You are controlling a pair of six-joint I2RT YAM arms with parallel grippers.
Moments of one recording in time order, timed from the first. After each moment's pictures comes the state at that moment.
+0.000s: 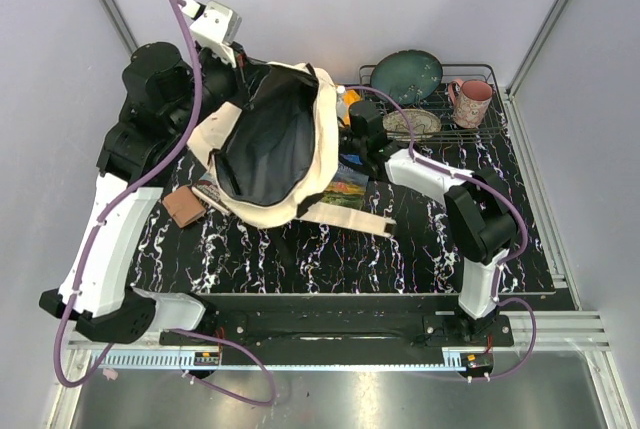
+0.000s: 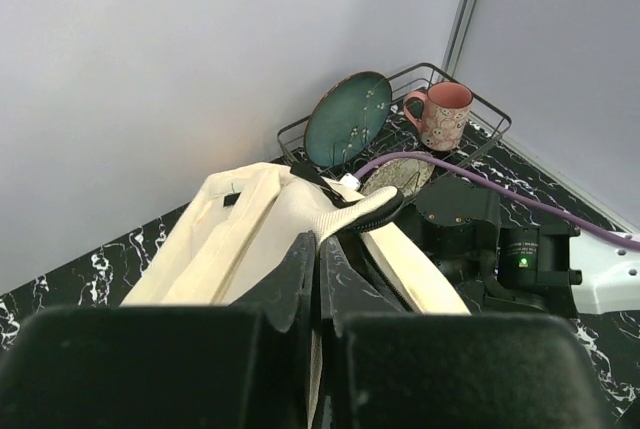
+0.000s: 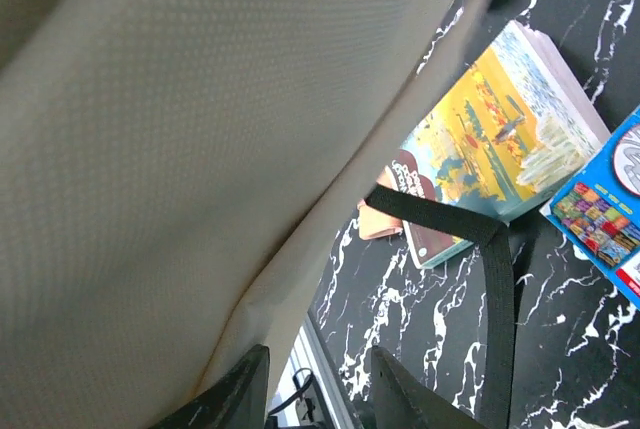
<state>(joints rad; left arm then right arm) -0.48 1.32 1.91 -0.62 0.15 -0.01 0.60 1.90 1.35 0.31 -0.67 0.98</state>
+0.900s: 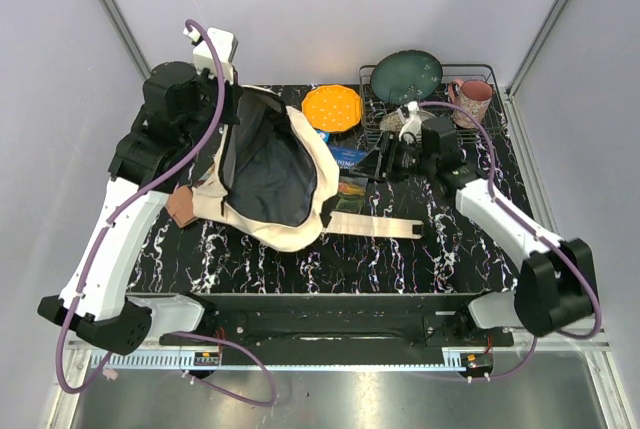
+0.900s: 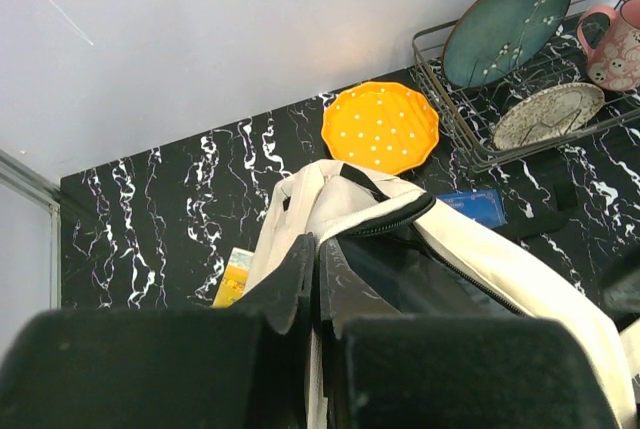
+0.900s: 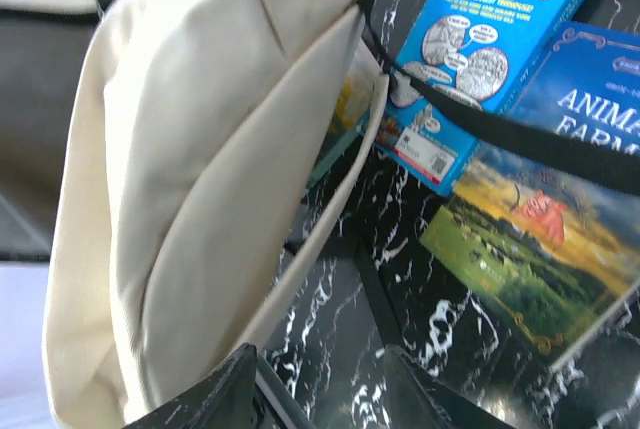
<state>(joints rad) -0.42 1.24 1.69 -0.66 -0.11 0.05 0.36 1.41 1.00 -0.02 -0.62 0.71</state>
